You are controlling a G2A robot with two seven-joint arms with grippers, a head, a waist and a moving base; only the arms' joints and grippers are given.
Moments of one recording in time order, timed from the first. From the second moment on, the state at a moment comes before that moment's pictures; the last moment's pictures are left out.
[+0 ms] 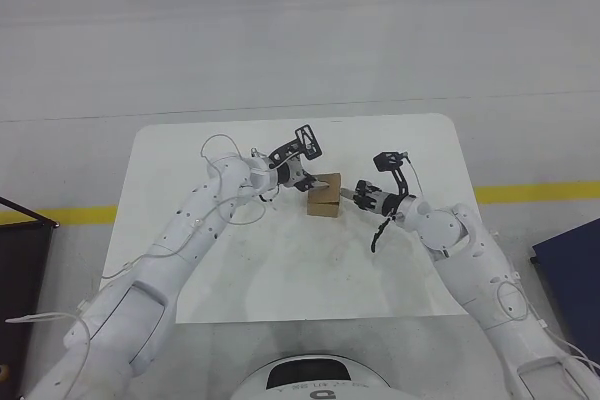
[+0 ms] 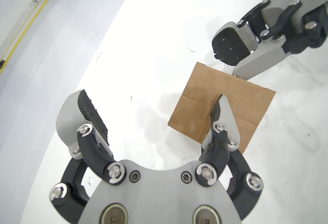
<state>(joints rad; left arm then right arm) 0.69 -1.46 -0.78 -0.82 1.44 -0.66 -0.03 -1.26 -1.12 1.21 -1.41 -0.50 -0.25 0.60</state>
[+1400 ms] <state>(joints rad) 0.69 -1.46 -0.77 -0.80 1.47 -0.65 -0.04 -1.28 -1.11 1.23 -1.46 -0.51 -0.24 0.59</state>
